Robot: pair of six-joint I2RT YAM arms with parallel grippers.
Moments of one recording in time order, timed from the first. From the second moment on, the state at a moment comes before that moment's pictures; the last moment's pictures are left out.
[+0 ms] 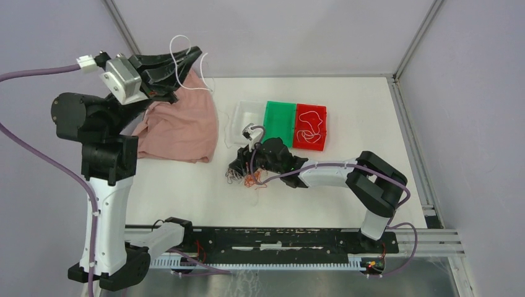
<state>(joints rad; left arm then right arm) -0.22 1.05 1.69 -0.03 0.75 0.06 0.98 1.77 0.96 0.55 -0.13 0.35</state>
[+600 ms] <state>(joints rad) -0.22 1.18 2.04 0.32 0.56 0.28 0.99 1.77 0.82 0.59 0.01 0.34</state>
